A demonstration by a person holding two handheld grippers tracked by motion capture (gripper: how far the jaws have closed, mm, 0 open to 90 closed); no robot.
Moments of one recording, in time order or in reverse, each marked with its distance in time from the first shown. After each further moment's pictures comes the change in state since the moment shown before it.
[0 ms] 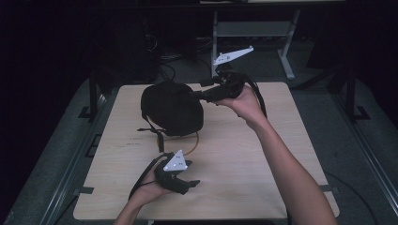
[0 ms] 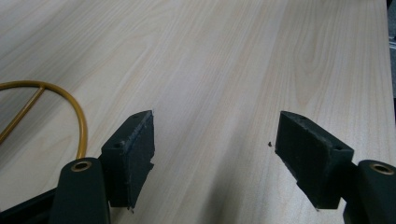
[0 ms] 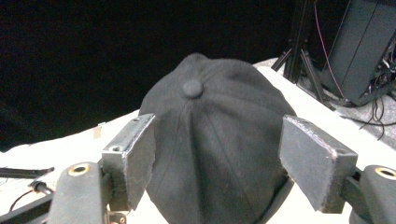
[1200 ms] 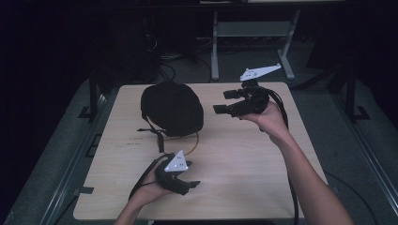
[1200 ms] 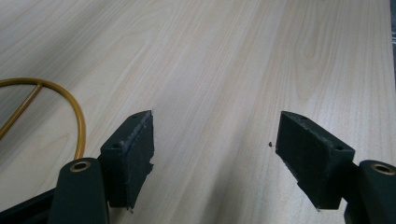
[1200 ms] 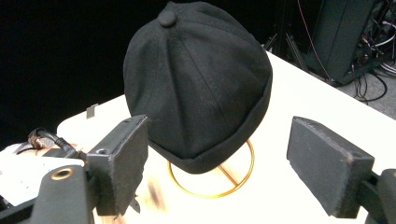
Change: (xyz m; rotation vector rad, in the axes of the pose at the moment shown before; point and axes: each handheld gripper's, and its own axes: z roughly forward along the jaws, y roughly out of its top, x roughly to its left) left arm -0.001 -0.001 0.002 0.003 0.010 0.011; right arm -0.008 -0.056 -0.045 0.008 -0.047 0.059
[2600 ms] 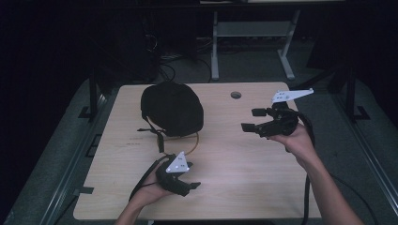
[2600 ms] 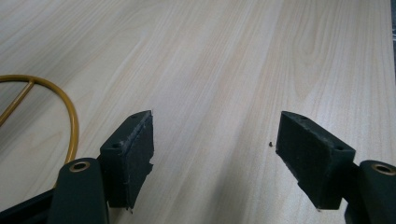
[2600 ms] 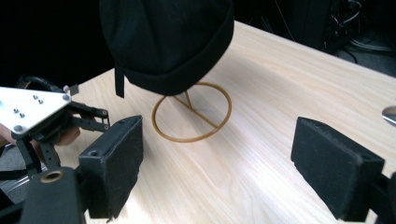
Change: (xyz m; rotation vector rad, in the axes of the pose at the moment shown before) left arm -0.003 -0.001 0.003 0.013 -0.005 -0.004; right arm -0.009 -0.073 -0.053 0.005 -0.078 0.068
